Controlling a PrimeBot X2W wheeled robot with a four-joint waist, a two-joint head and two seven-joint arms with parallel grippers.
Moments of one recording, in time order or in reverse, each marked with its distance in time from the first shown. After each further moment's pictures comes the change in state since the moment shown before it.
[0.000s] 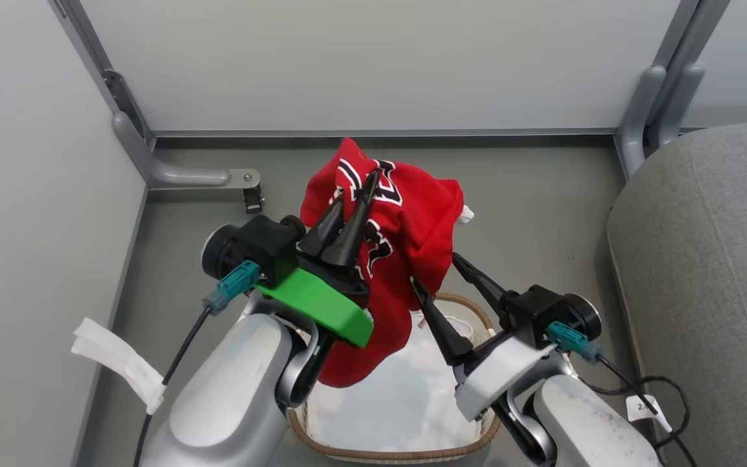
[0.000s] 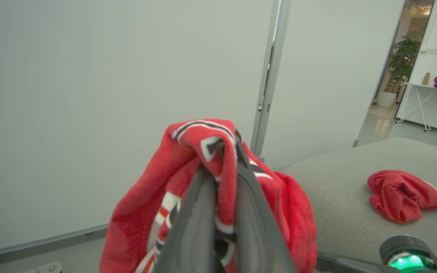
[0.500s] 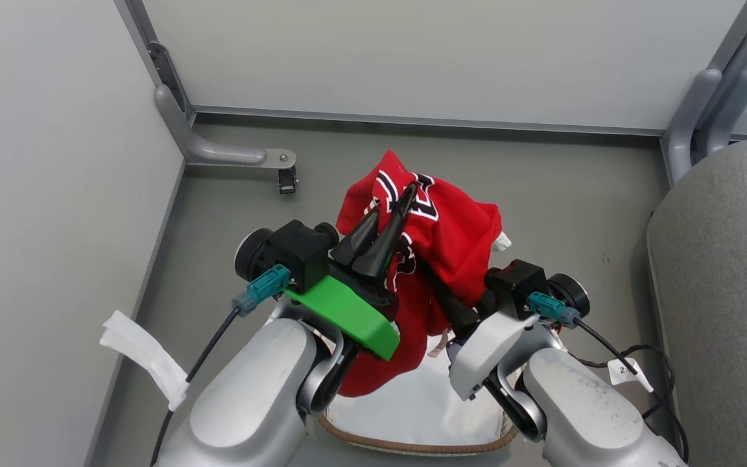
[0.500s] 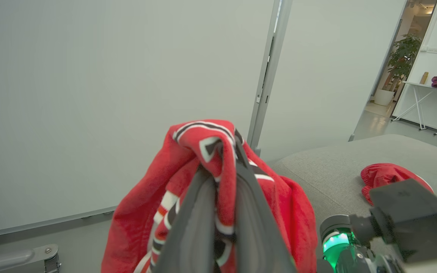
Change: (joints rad) left arm -0.023 -0.011 -0.105 0.003 -0.059 0.000 -0.002; right arm -0.155 -0.001 0.085 0.190 0.067 0.000 0.000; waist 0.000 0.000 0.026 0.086
